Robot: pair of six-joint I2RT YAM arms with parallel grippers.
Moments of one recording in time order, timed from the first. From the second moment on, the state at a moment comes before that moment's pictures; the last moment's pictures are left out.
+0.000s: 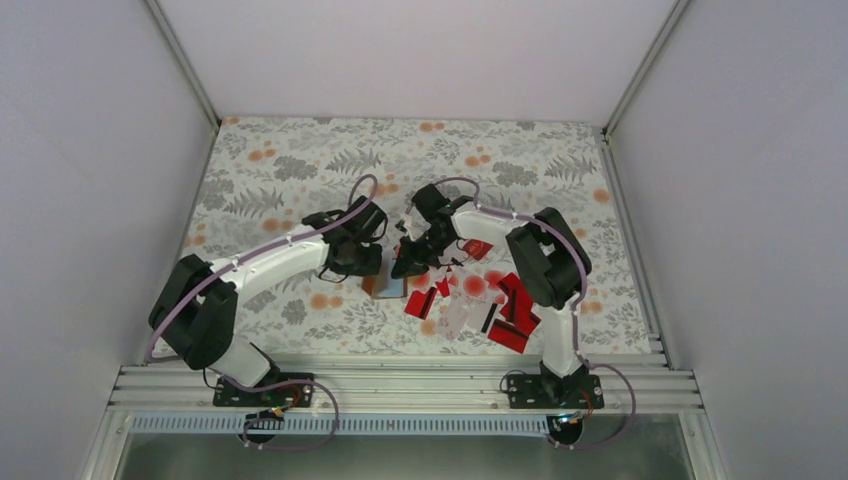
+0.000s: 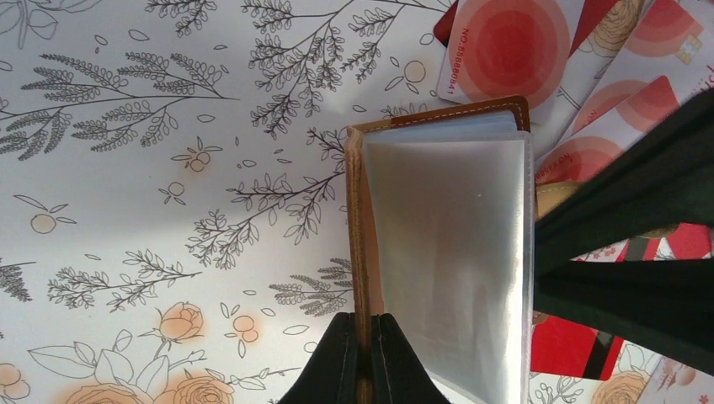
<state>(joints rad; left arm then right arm) -0.68 1.52 1.03 -0.75 -0.01 -0.58 0.65 2.02 1.33 -0.64 -0.78 0.44</state>
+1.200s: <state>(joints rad) -0.69 1.30 0.99 -0.68 0.24 -0.50 0.70 2.16 1.48 -0.57 -0.97 0.39</state>
